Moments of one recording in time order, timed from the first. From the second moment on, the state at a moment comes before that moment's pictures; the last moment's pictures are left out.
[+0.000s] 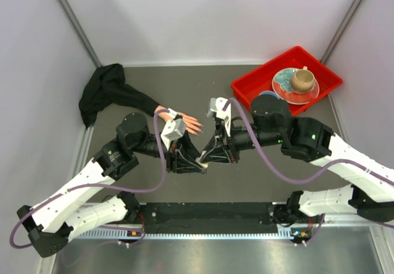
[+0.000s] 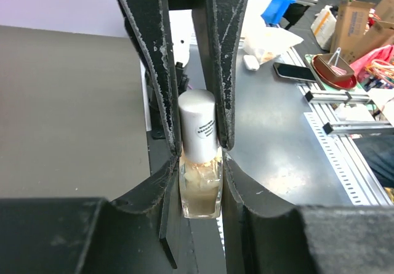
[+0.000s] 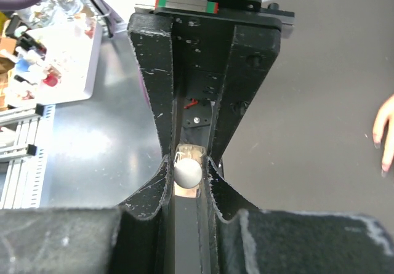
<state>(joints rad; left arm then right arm) -0.83 0.86 0.96 -0.16 0.99 -0.21 1.14 1.17 1.53 -0.72 -0.40 0.09</state>
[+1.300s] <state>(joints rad) -0.83 0.77 0.92 -0.27 0.21 0.06 1.14 1.41 1.79 -0.90 0.16 0.45</state>
